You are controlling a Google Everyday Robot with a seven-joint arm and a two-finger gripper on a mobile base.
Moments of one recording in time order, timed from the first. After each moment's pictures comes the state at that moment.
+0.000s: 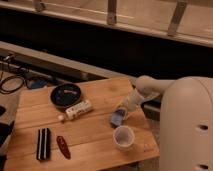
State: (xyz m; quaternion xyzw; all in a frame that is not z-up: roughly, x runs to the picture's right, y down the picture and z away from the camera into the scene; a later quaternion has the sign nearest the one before) arm 0.104 0.143 0.848 -0.37 0.19 0.84 0.34
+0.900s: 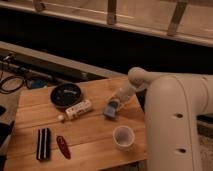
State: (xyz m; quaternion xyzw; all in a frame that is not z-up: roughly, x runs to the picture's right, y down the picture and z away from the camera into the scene) arm 0.028 0.097 0.884 -0.40 0.18 0.81 0.38
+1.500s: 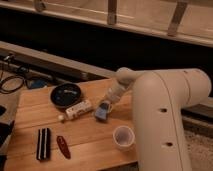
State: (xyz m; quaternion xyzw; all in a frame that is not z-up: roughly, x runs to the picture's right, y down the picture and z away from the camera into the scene) arm 0.004 0.112 0.875 -0.39 0.22 0.82 0.36
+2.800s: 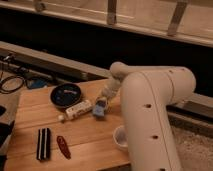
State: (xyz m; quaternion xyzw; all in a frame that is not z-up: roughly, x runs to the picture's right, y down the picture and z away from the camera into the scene) arm -0.041 0.094 0.888 -0.42 0.23 0.77 0.42
